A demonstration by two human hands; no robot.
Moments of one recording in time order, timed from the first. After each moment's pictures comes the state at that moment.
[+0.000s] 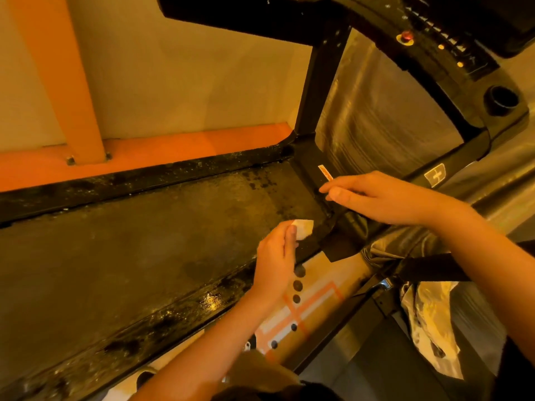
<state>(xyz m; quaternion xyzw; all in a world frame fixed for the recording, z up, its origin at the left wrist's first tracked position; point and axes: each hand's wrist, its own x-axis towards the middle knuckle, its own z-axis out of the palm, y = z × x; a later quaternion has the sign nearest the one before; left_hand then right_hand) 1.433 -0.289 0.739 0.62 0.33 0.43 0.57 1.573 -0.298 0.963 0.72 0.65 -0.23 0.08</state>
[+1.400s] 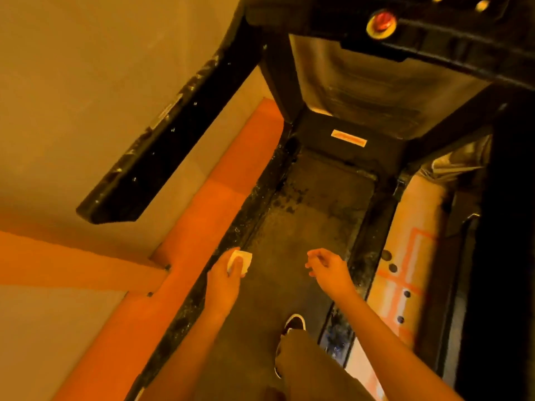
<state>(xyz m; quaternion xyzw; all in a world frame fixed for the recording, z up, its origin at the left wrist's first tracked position) 1.475 0.190 0.837 0.77 0.42 0.05 0.47 1.622 -0.013 0.815 0.83 0.04 -0.34 -0.44</state>
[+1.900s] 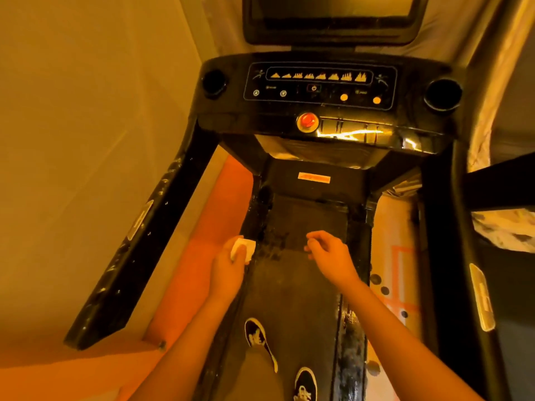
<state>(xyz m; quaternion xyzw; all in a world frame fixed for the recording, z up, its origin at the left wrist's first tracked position) 1.669 0.226 0.976 0.83 0.27 0.08 0.48 1.764 0.007 0.982 0.84 0.03 -0.21 -0.50</state>
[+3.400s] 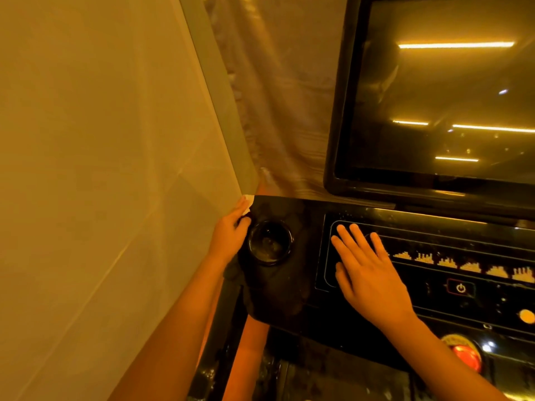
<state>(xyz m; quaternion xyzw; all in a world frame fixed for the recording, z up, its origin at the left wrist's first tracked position) 2.187 0.587 1.031 0.87 0.14 0.11 0.46 2.174 0.269 1.036 0.94 0.31 0.11 -0.07</state>
